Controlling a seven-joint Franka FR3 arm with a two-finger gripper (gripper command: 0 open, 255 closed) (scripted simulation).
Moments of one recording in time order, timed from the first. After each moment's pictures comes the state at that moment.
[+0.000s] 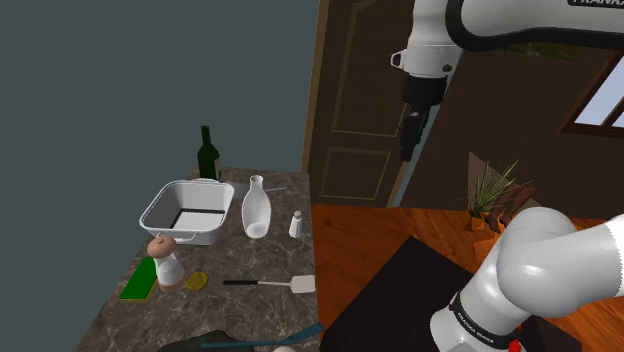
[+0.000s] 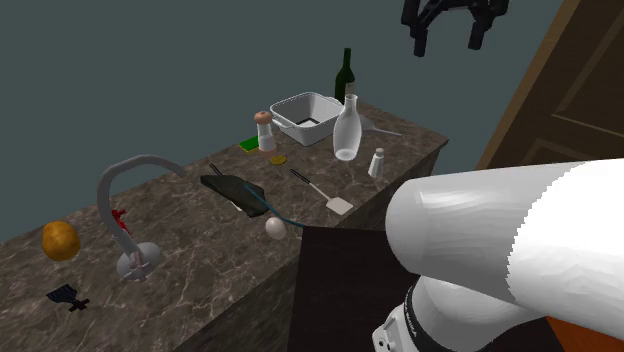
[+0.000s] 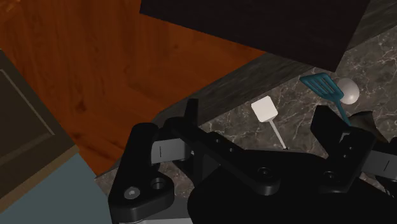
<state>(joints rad) 0.02 -0.76 0.07 -2.34 -0.04 1.47 -0.17</state>
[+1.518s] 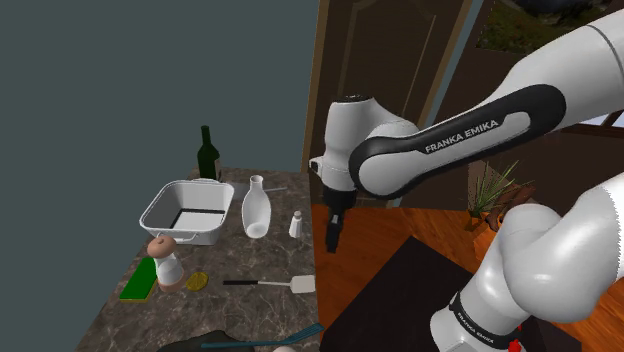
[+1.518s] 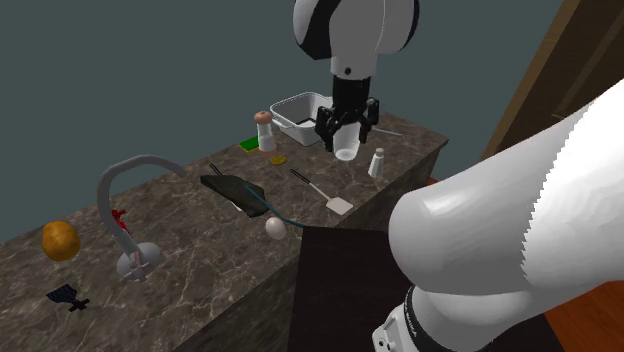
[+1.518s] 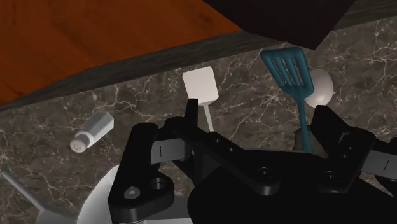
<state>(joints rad) 0.20 -0.37 0.21 -2.65 0.13 2.20 -0.23</state>
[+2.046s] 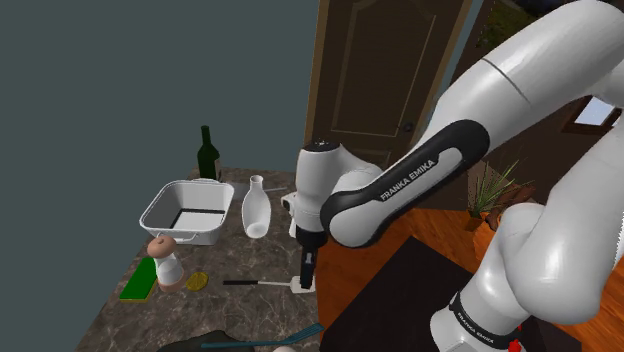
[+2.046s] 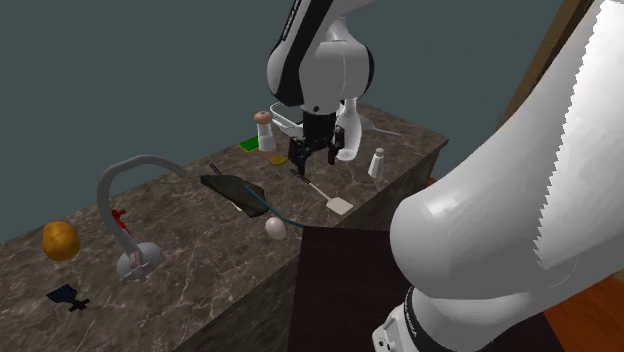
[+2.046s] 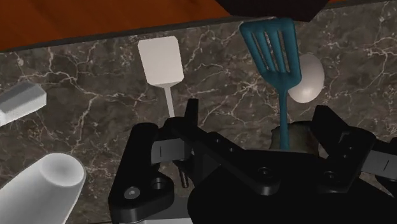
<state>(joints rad) 0.27 -0.08 0.28 -2.62 0.15 2.48 -0.23</state>
